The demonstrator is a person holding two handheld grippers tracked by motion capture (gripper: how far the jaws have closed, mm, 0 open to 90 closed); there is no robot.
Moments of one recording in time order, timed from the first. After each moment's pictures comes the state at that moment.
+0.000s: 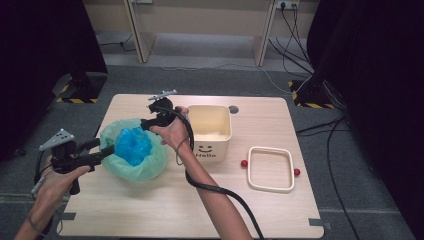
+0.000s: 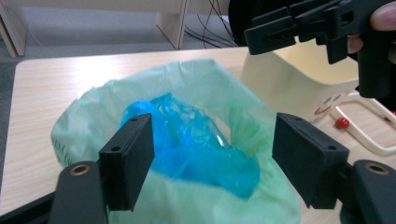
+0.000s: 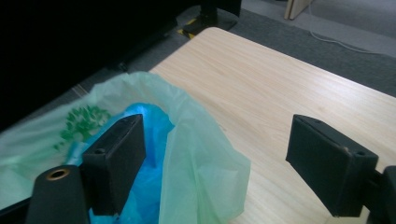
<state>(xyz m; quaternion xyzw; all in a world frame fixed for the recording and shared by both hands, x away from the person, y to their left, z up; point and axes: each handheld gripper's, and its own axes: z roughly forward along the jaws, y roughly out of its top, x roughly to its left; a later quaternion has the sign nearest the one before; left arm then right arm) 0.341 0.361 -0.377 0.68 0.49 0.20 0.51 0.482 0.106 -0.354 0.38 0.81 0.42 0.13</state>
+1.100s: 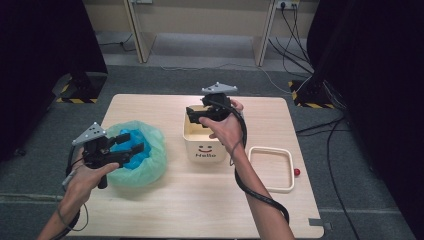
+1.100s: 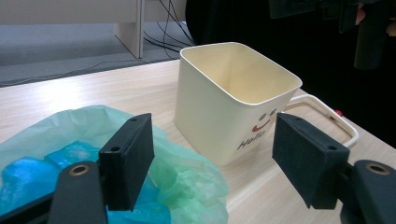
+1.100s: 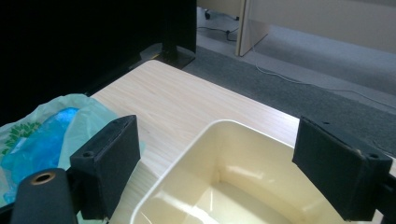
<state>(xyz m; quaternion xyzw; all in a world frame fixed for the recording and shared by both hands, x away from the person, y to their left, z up) 0.353 0.286 -0.362 0.71 0.42 0.17 0.54 0.466 -0.031 -0.311 0.39 0.77 0.46 0.21</state>
